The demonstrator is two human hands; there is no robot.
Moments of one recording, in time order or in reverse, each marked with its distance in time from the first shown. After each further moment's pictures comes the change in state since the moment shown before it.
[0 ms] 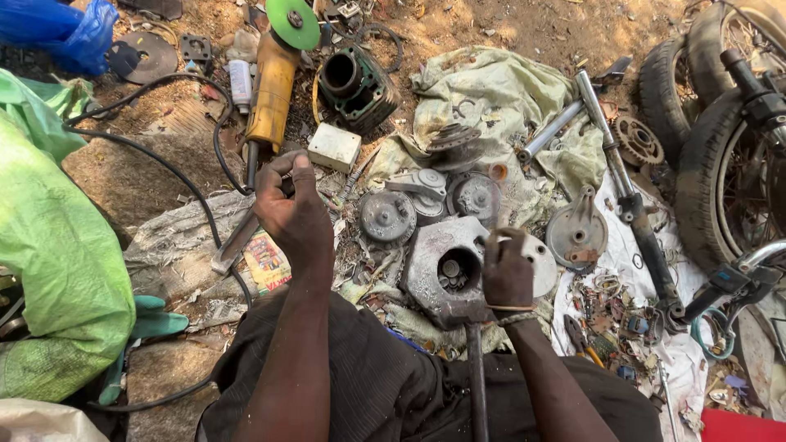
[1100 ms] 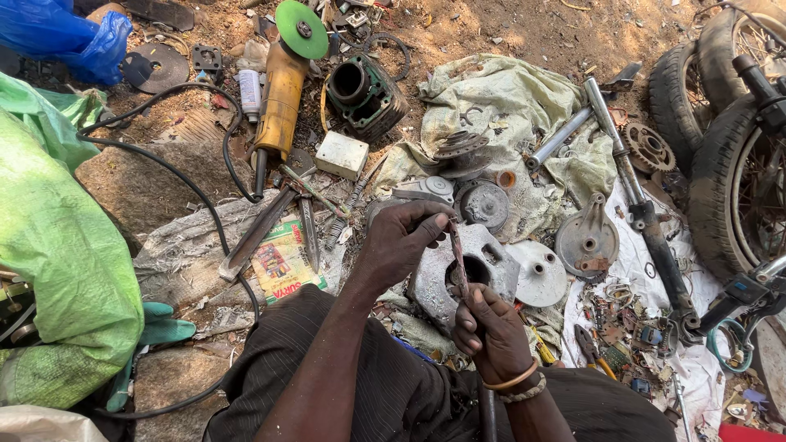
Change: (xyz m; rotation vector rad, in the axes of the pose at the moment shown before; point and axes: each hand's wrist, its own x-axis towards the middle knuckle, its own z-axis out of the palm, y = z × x) left_hand -0.040 0.008 0.047 -0.322 -0.976 -0.332; right_hand -0.059 -0.063 -0.032 1.470 -0.550 0.651
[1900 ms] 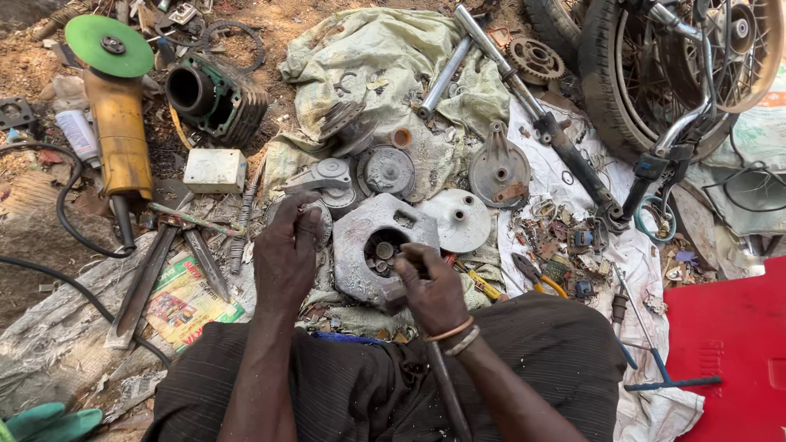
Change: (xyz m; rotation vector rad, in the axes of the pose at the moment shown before) left_hand -0.003 -0.009 0.036 0.659 0.195 -0.174; right_hand -0.001 0.001 -0.046 -1.060 0.433 -0.445
